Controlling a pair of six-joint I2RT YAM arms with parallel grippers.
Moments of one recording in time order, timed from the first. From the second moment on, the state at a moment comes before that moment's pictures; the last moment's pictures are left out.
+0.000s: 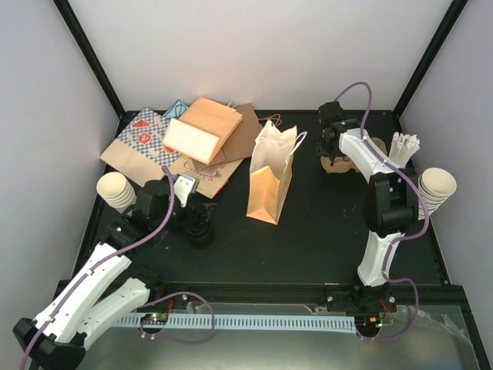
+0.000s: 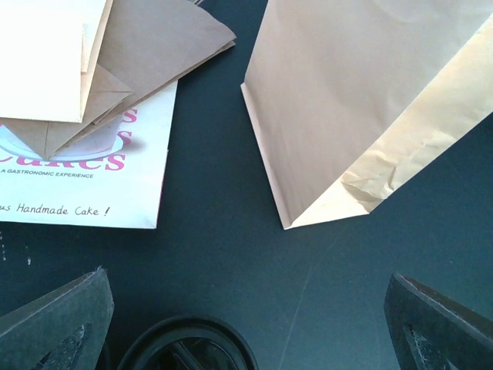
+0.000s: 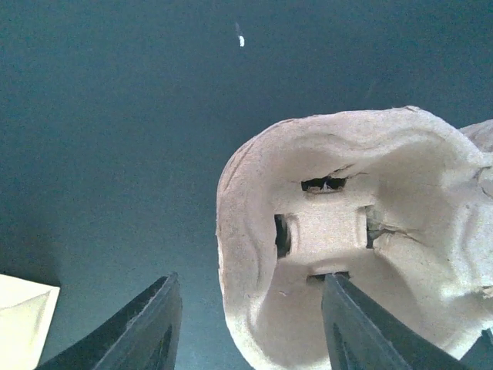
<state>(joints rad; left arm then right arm) -0.50 0.72 0.74 -0.61 0.13 -0.15 0.22 1.91 1.60 -0.79 0.20 0.18</state>
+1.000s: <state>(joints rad) -0.50 0.71 0.73 -0.60 0.13 -0.14 0.22 1.98 1.64 -0.89 0.22 0.10</state>
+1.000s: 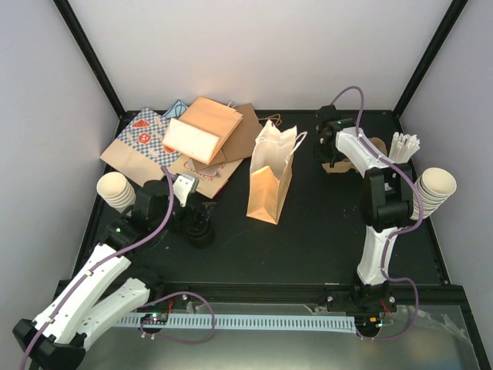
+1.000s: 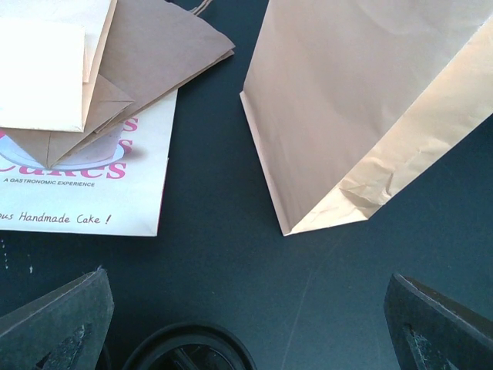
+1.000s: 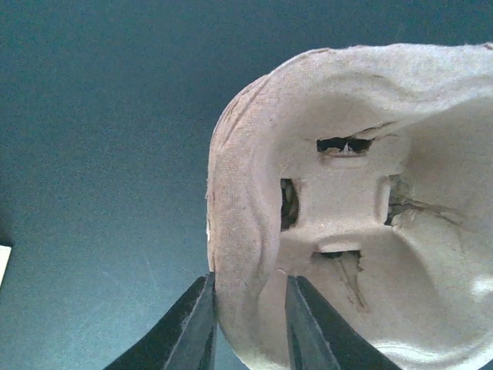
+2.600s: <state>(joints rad) -0.50 0.72 0.73 -0.60 0.13 -0.14 0.22 1.81 1.76 -0.96 0.39 0.14</state>
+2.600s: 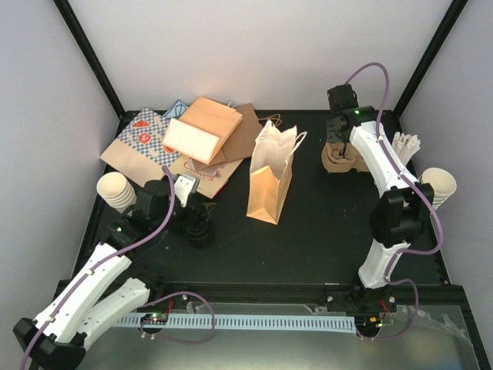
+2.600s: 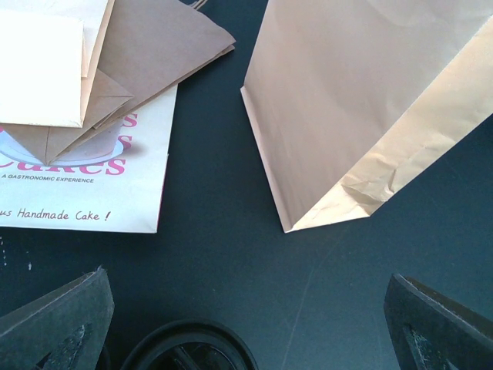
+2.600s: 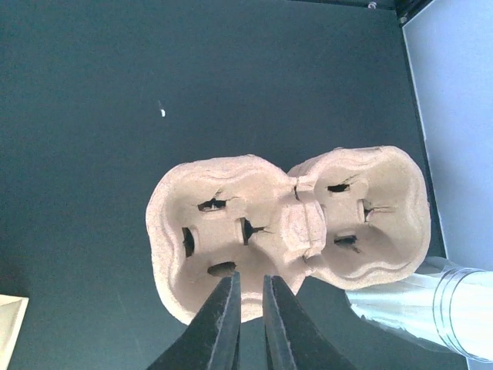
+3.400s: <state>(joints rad) -0.50 0.73 0.73 -0.60 0.13 -0.14 0.22 1.80 1.74 -0.97 0.40 0.16</state>
